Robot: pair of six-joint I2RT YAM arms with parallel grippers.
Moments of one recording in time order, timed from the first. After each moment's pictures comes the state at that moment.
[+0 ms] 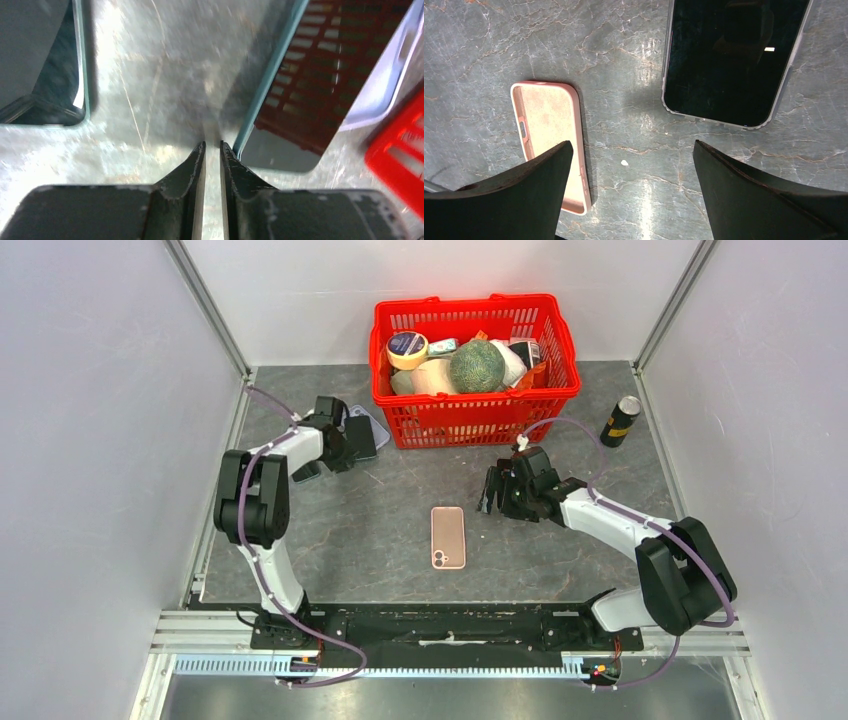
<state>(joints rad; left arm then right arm) -0.13 1.91 1.25 -0.43 -0.12 -0.79 0.48 1.40 0.73 -0.26 -0.08 0.60</state>
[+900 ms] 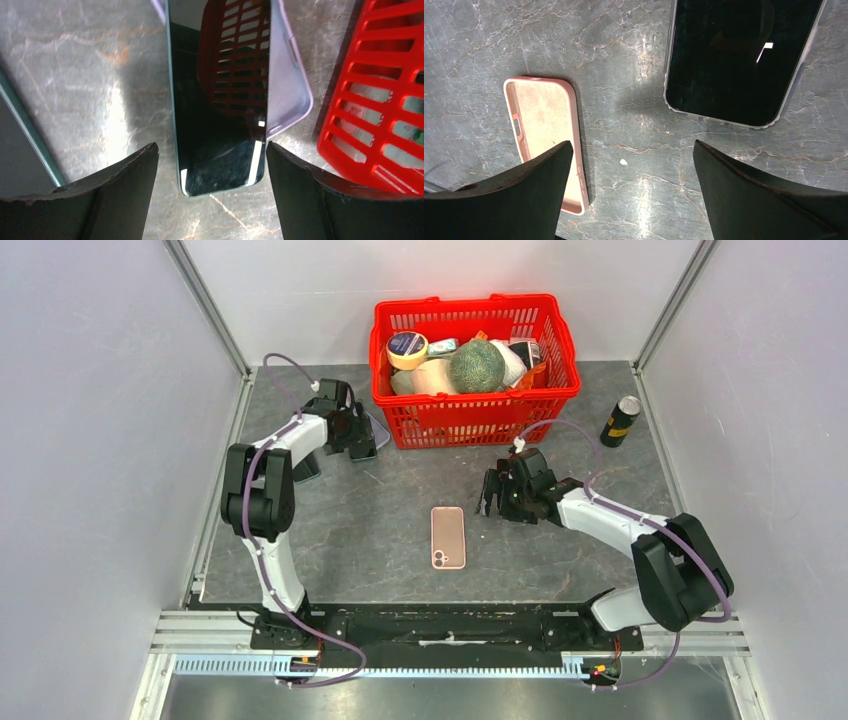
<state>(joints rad) -0.17 1.94 1.35 -0.37 -0.04 -0.46 0.49 1.42 0.73 -0.26 -0.08 0.60</state>
